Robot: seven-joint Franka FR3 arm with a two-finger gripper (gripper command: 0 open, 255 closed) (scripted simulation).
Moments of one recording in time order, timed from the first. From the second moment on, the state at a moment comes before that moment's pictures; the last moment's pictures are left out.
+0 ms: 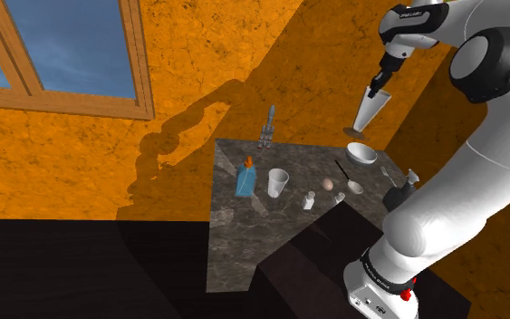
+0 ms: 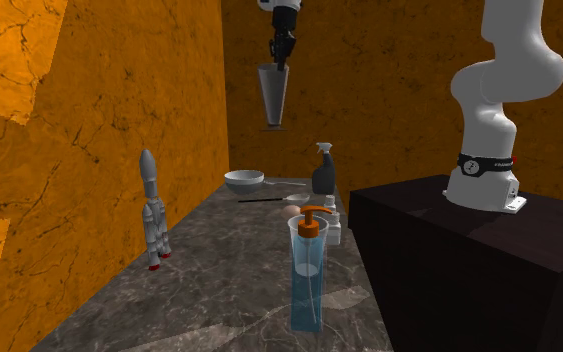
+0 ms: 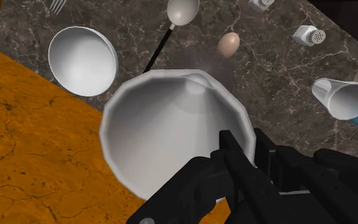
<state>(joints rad) -0.31 0.03 -0.52 -1.74 0.03 1.90 -0.89</state>
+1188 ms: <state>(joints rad) -0.67 0.36 -0.66 -1.37 0.29 1.77 -1.38</state>
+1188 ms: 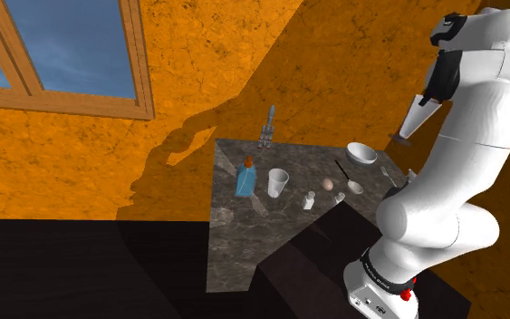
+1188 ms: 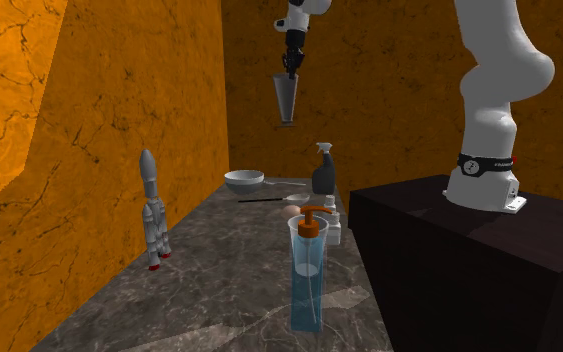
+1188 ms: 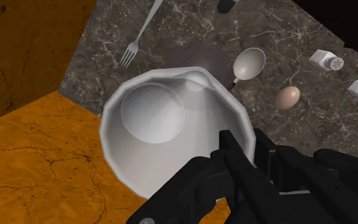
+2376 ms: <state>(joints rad) -0.79 0.51 -0.65 -1.35 0.39 1.85 -1.51</state>
